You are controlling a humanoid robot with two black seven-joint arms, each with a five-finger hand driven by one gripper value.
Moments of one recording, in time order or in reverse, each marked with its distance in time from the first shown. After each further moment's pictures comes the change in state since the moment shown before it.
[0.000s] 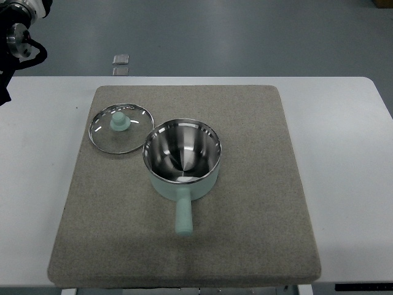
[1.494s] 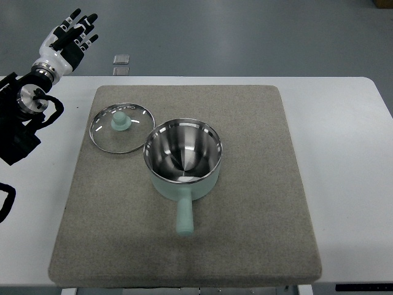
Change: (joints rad) left arm 0.264 -0.107 -0.430 0.059 -0.043 -0.336 -0.075; right arm 0.000 0.000 0.000 0.000 0.000 0.000 0.000
